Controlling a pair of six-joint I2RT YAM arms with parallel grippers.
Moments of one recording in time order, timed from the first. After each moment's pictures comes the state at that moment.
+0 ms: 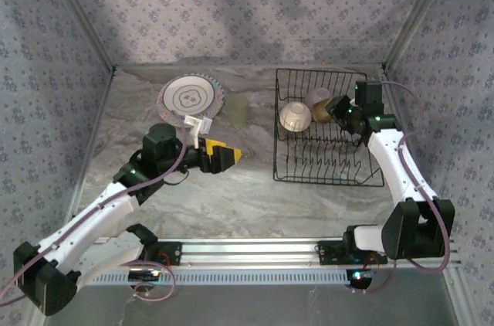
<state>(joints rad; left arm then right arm) -0.64 0.92 0.74 -0.10 0.56 -0.64 0.04 1.29 1.08 -0.51 -0.21 0.78</state>
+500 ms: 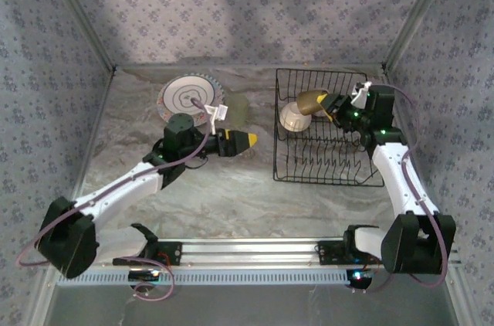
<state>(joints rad) -0.64 1.23 0.75 0.33 0.66 -0.83 -0.03 1.19 0.95 -0.23 -0.62 0.86</state>
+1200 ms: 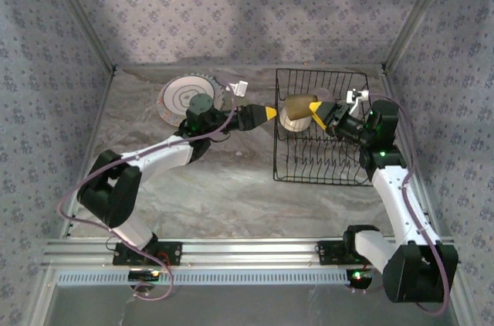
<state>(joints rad) -0.65 1.63 1.01 0.74 0.78 -1.07 0.01 1.00 0.77 0.01 -0.83 1.05</state>
